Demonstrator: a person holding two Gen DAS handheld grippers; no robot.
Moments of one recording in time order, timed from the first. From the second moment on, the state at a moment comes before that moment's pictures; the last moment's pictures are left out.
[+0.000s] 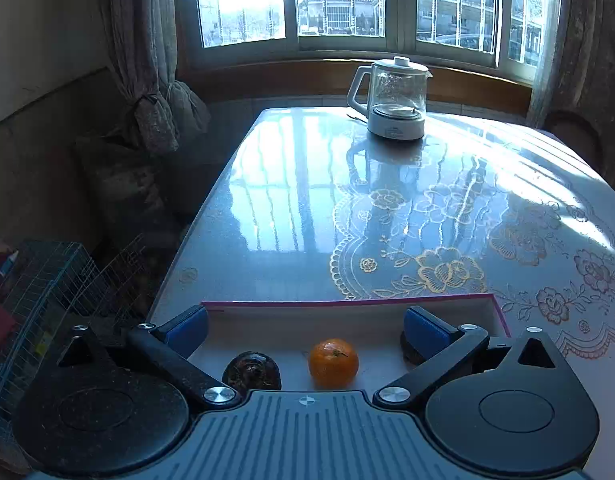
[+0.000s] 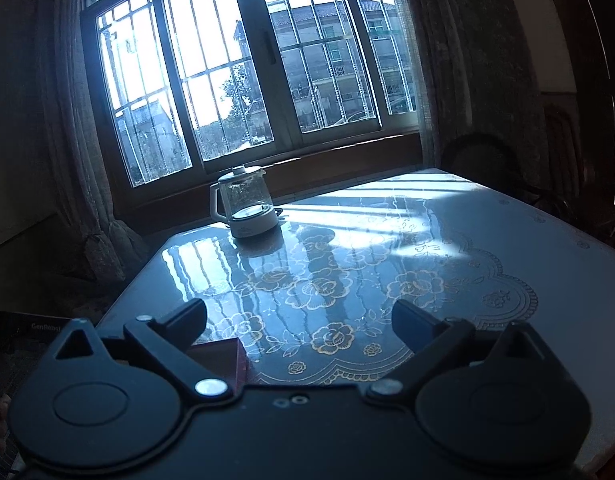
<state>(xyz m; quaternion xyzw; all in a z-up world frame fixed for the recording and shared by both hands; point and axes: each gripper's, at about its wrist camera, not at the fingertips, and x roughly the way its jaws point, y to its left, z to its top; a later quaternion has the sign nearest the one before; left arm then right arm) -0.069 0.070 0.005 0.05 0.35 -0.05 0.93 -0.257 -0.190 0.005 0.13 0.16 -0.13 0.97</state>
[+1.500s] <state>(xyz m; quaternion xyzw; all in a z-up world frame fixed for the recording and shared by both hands) -0.049 0.034 0.031 0.11 0.34 -0.09 0.93 -0.151 -0.133 0.043 -0.05 0.26 -0.03 0.96</state>
